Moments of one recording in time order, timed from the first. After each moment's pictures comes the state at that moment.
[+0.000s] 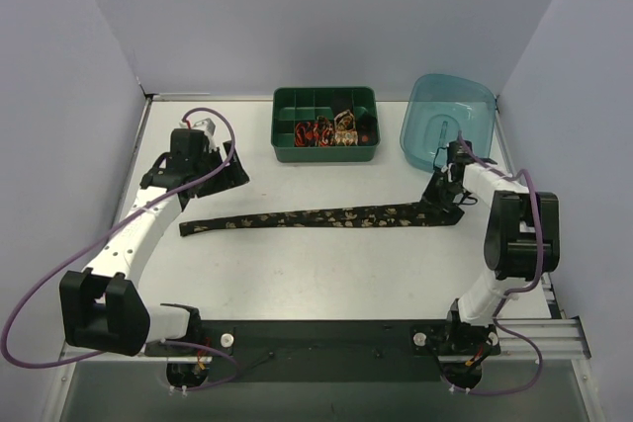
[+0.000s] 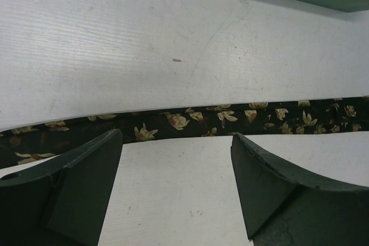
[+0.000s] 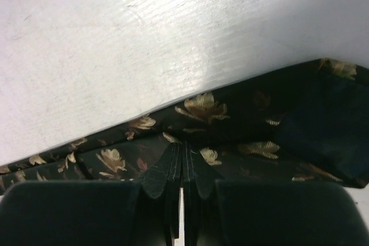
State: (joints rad) left arm -0.18 1.30 1.05 -0.53 0.11 -0.46; right arm -0.04 1.74 1.01 -0.52 -0.18 0.48
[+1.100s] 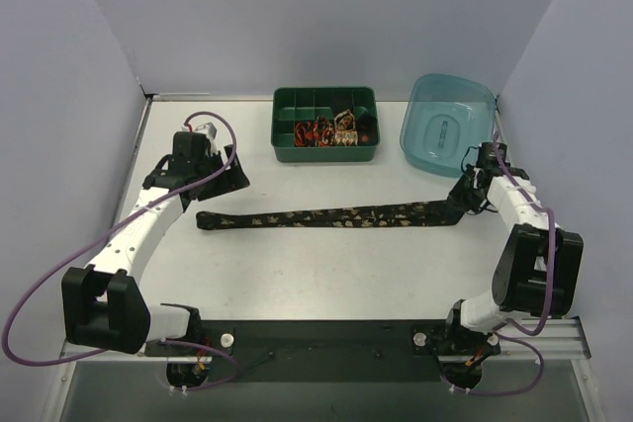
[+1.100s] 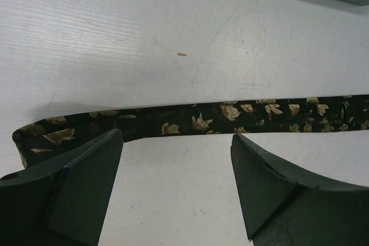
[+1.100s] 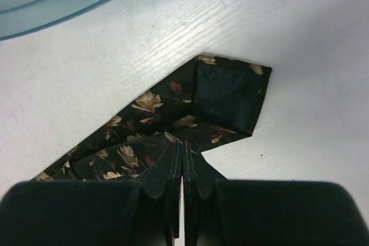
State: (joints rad) left arm -0.18 1.31 1.02 -0.52 0.11 -0.46; right arm -0.17 1.49 0.95 -0.55 -0.07 0.47
